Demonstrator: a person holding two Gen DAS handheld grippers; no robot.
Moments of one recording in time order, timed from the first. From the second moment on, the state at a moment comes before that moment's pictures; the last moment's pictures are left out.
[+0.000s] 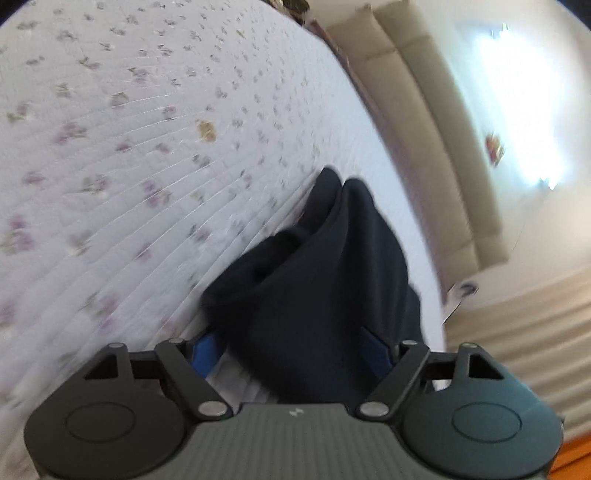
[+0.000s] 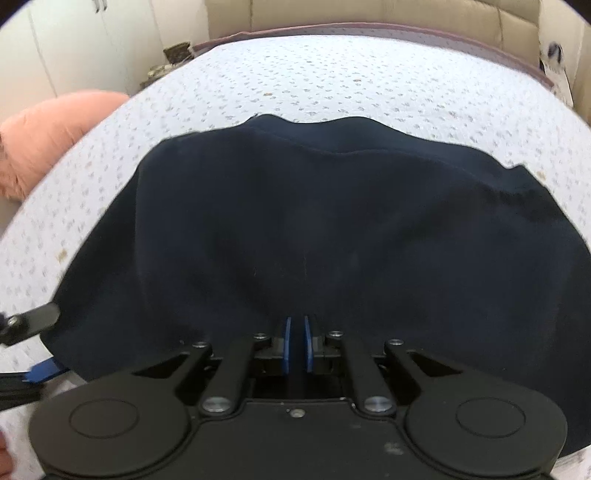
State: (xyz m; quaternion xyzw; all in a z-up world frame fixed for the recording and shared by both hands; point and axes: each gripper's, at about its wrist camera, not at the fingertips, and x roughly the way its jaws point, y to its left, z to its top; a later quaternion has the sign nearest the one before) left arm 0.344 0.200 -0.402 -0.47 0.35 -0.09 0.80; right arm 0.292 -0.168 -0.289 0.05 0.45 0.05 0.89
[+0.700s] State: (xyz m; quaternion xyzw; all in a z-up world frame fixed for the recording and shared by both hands) left arm 0.386 0.122 -0.342 -0.37 0.30 -0.16 0.87; right arm 0.272 -0.188 -0.311 0.16 0.43 0.02 0.89
